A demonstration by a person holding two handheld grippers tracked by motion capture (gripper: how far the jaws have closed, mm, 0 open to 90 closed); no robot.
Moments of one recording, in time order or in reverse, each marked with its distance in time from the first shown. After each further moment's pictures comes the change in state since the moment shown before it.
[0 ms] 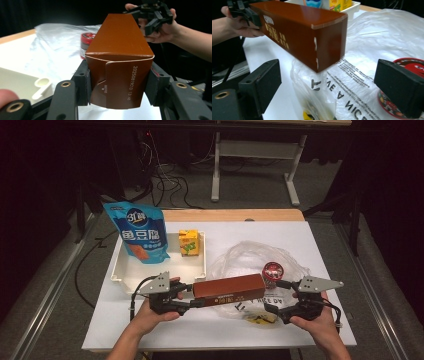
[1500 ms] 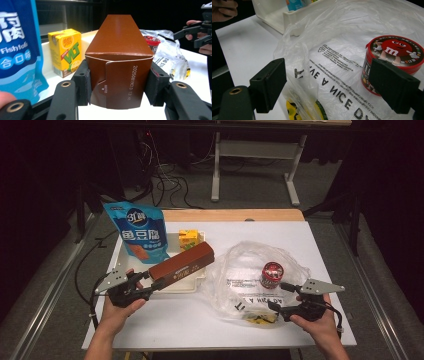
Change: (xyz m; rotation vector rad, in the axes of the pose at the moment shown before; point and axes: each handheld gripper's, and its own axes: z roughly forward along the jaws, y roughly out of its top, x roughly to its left) left arm 0.023 -0.011 -0.091 -0.024 0.398 -0.069; right arm -0.010 -0.021 0.000 0.033 -0.100 0.051
